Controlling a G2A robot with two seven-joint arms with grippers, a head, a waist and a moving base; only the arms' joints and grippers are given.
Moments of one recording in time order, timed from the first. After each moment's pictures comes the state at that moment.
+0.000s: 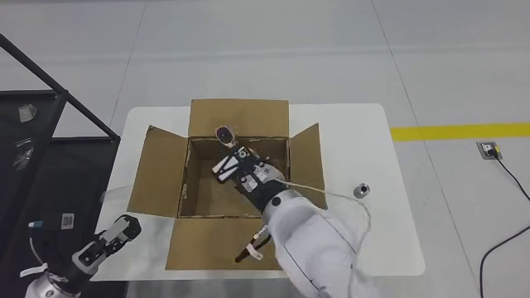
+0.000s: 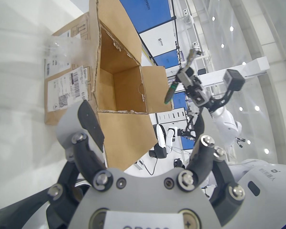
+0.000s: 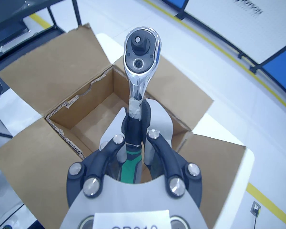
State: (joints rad) left arm 1.74 -1.05 -1.99 -1.83 -0.35 -0.45 -0.79; right arm -1.01 -1.65 0.96 -2.04 -1.76 -0.13 0.91
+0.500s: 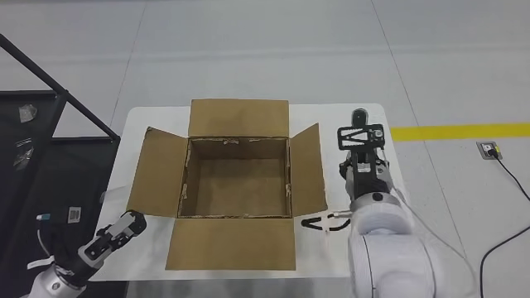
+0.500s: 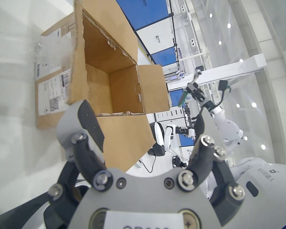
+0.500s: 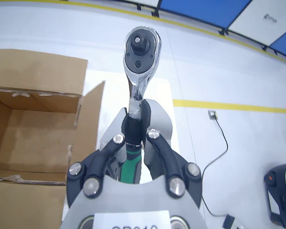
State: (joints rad) left arm 1.69 -1.05 -1.96 -1.83 -0.34 -0.43 -0.80; right arm -1.10 -1.65 1.26 -2.17 -2.00 0.10 1.20
